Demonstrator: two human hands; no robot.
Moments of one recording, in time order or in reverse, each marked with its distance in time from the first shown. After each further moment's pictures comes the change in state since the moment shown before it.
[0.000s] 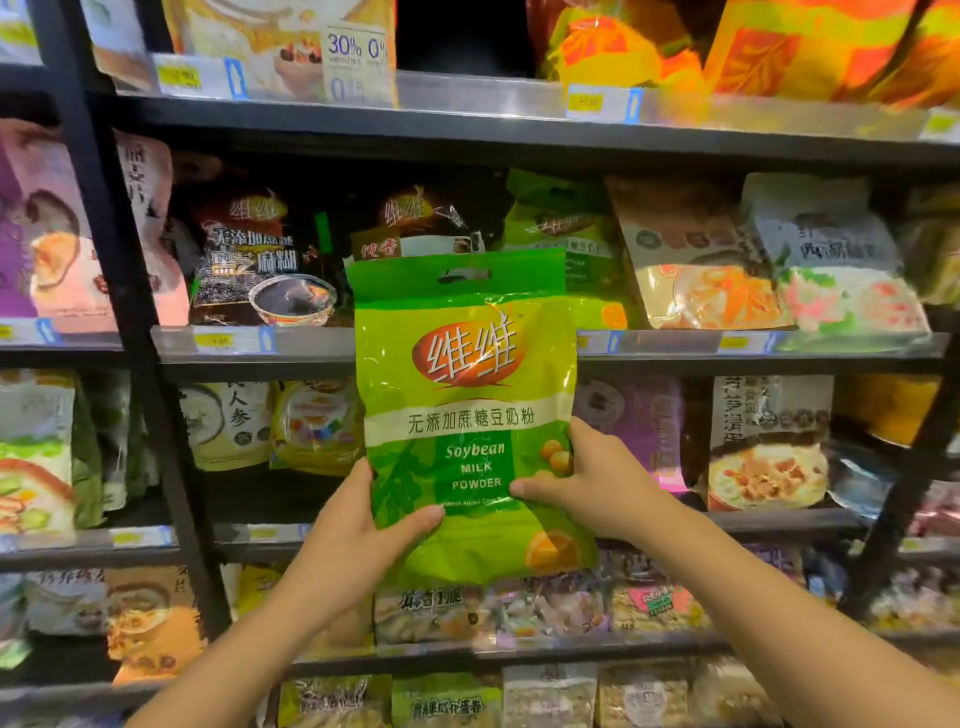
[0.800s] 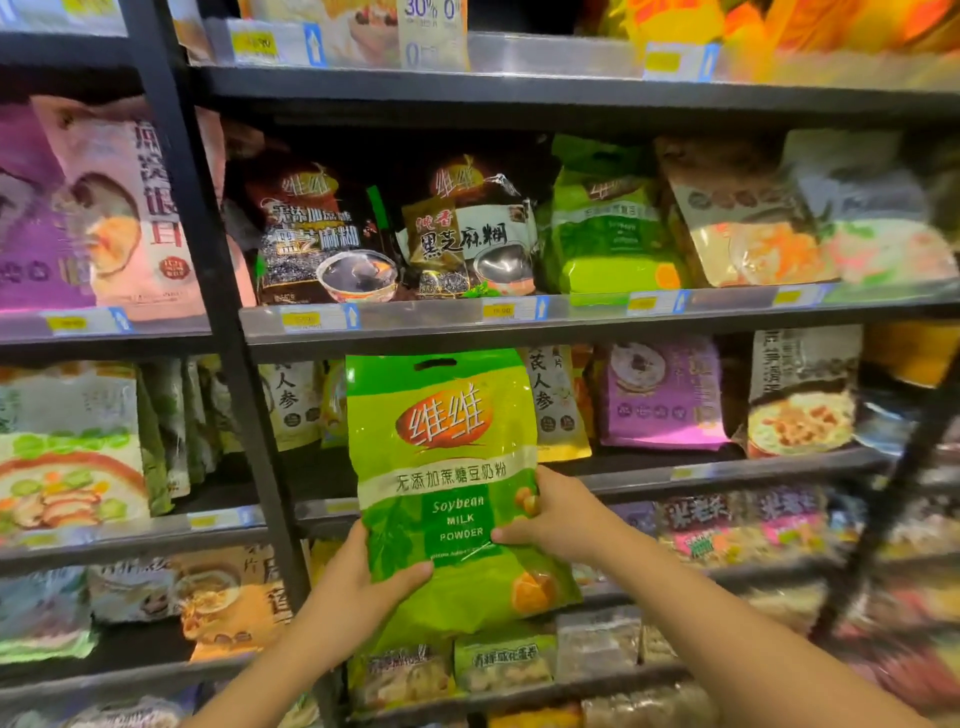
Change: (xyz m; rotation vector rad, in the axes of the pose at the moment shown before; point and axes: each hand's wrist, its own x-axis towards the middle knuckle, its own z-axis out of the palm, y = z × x) left_hand -0.046 -0.116 -0.098 -0.045 -0.159 -0.214; right_hand -0.002 -0.051 0.163 0.165 -0.218 0.205
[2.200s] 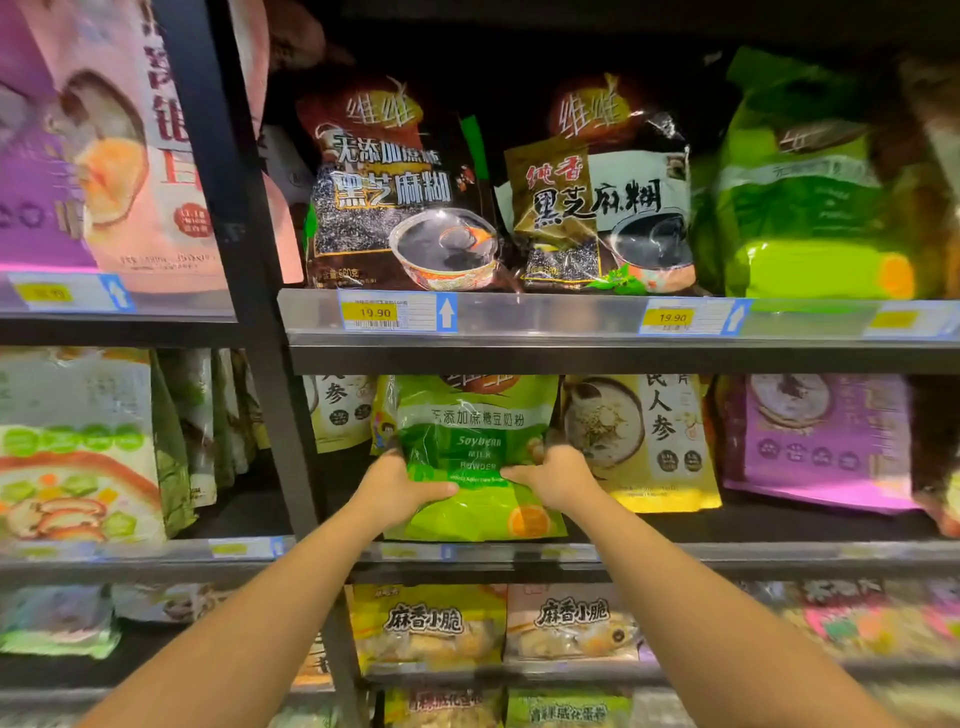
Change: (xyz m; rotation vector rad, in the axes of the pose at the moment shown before) left_hand 0.270 -0.094 -0.083 0.179 0.066 -0.205; right_hand 0.262 -0.003 0.087 0.092 0.134 0.210
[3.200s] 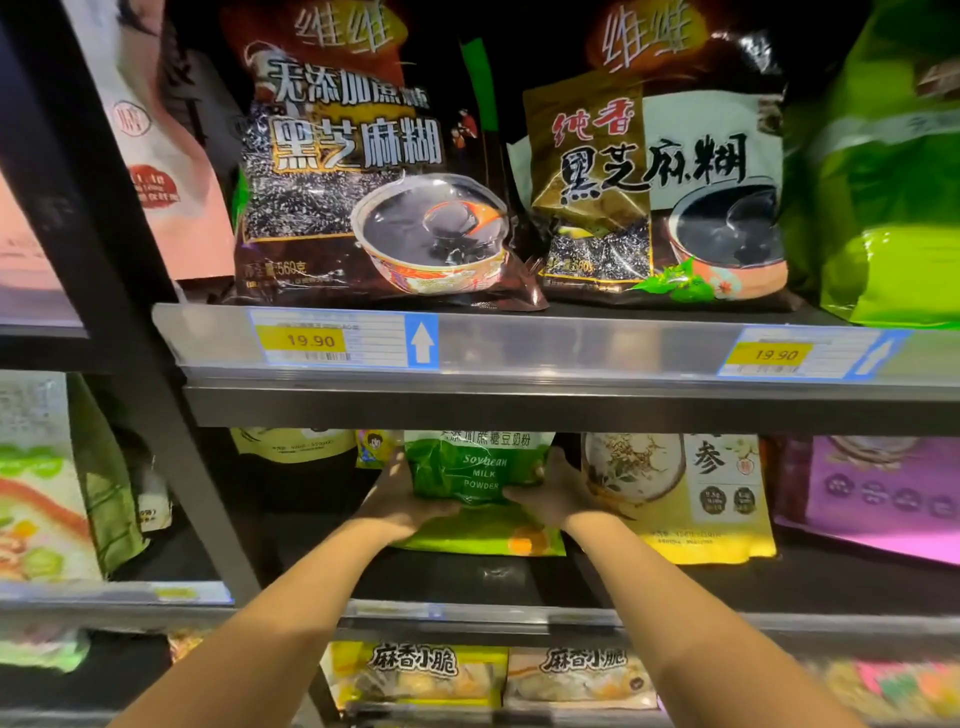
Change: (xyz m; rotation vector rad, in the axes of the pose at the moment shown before) left_hand 0.099 -0.034 0.037 0.046 -0.043 -0.013; right_hand 0.091 0.030 0.021 -0.140 -0.134 0.033
